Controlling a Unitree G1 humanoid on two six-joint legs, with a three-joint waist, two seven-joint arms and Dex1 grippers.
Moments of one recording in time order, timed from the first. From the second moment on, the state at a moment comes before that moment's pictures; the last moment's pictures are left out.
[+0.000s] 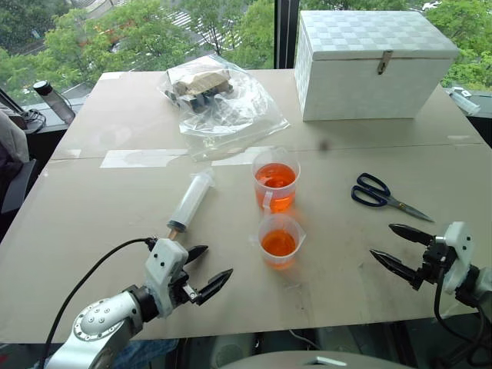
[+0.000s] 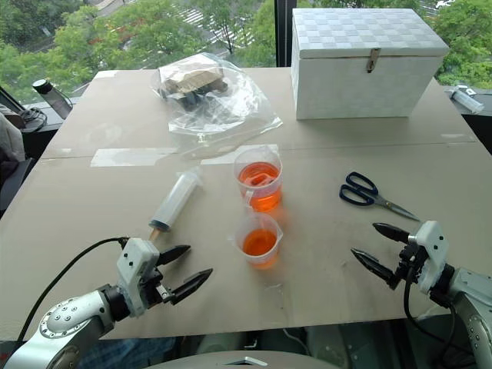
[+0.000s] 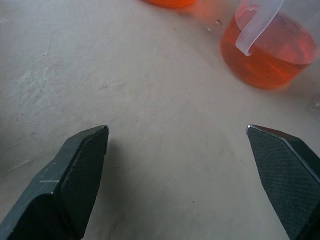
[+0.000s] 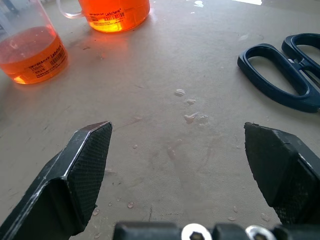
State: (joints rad) left arm 0.49 0.60 0.19 -0.60 -0.47 0.43 -0.72; right arm 0.32 -0.66 -0.29 -0.30 0.55 0.26 0.94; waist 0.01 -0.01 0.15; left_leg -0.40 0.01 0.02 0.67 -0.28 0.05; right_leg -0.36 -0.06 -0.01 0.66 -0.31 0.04
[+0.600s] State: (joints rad) left arm 0.49 0.59 0.19 -0.58 -0.47 0.40 -0.73; right arm 0.32 -0.67 -0.29 -0.21 0.52 0.20 1.02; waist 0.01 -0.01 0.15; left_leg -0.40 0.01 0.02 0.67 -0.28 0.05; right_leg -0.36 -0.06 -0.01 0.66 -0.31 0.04
